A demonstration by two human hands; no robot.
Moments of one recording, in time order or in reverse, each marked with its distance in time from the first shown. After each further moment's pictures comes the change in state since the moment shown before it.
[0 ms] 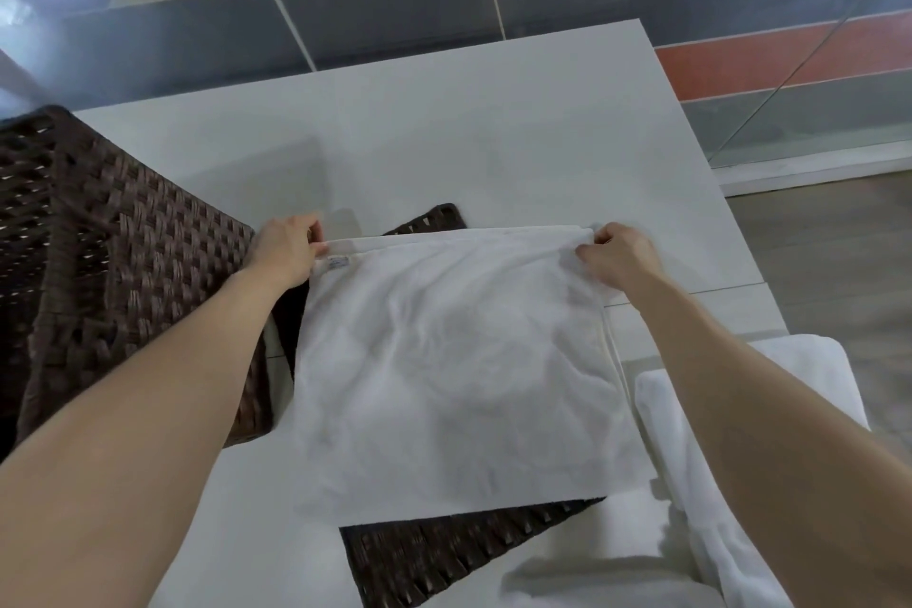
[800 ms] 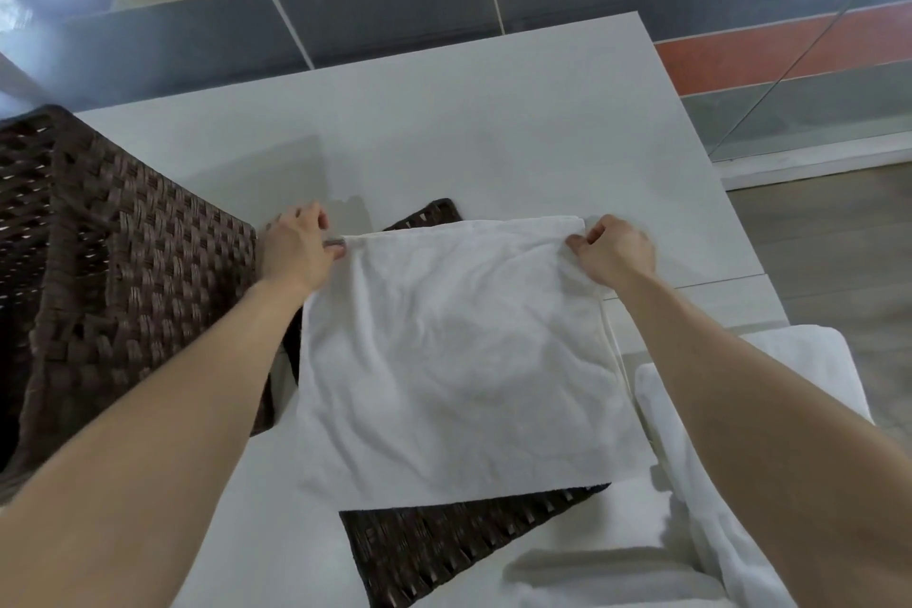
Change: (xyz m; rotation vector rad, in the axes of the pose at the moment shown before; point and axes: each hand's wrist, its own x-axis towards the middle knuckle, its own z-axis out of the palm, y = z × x) left_hand -0.019 0.023 0.003 0.045 0.127 0.004; right_hand -0.002 -0.004 0.012 -0.130 0.082 -0.004
